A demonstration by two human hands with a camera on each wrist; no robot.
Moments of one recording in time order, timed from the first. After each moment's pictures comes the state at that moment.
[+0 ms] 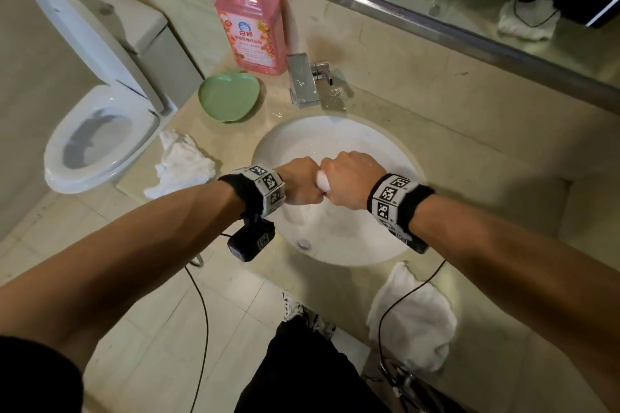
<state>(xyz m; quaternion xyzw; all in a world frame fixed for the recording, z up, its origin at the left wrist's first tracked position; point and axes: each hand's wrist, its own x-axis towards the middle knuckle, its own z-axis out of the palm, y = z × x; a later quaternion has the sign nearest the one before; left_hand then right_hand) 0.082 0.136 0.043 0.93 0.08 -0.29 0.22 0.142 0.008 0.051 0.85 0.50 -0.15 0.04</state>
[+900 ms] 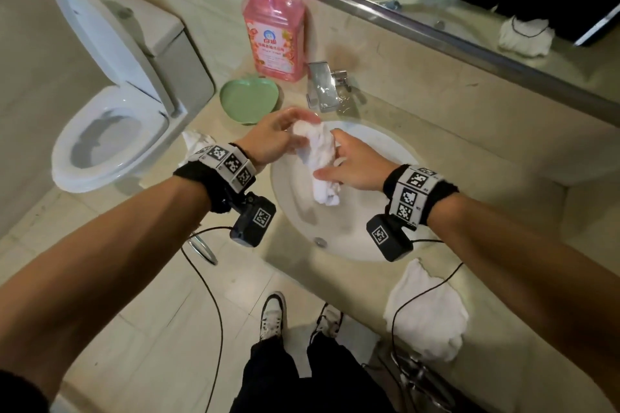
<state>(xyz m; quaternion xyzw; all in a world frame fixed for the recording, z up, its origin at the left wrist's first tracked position) 0.048 0.221 0.100 0.72 0.17 -0.05 0.67 0.131 0.038 0.080 0.79 0.30 -0.38 -0.37</state>
